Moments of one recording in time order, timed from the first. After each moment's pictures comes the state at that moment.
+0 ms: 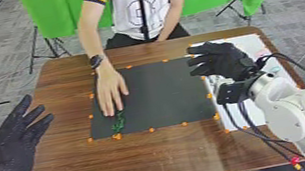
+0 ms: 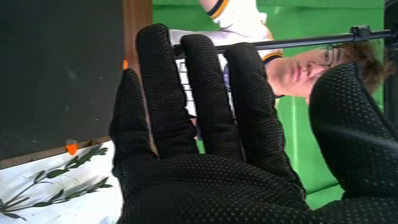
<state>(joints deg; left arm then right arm) 145.2 -46.1 -103.5 -136.3 33.5 25.3 22.6 -92.7 -45.9 73.2 -119.7 -45.6 15.7 13.8</state>
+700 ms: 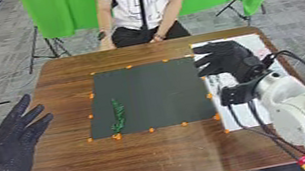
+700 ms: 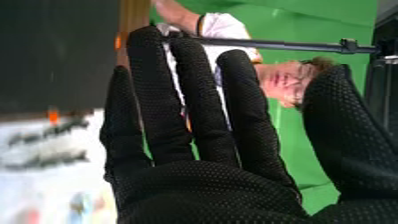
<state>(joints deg) 145.6 -45.9 -103.7 -136.4 33.3 25.3 23.5 -95.3 -45.0 76.0 -124.2 -58.3 17.8 20.3</state>
